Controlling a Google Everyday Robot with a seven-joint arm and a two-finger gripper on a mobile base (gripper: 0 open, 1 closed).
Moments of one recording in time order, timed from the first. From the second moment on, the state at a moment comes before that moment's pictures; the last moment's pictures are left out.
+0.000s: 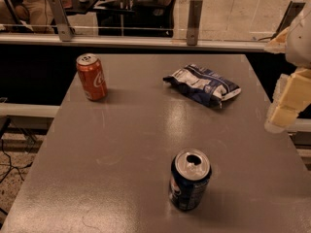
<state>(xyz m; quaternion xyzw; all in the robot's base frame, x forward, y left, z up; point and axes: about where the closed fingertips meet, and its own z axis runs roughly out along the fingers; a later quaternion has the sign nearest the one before) 0.438 -0.216 0.978 -0.60 0.78 -0.04 0.16</state>
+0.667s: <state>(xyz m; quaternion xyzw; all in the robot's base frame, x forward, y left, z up) 0.445 -0.204 0.975 -0.61 0.77 -0.03 0.17</state>
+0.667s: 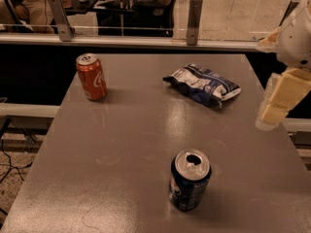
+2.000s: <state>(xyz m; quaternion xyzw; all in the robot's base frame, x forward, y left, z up) 0.529 -0.103 0.946 -0.64 0.74 0.02 0.22</state>
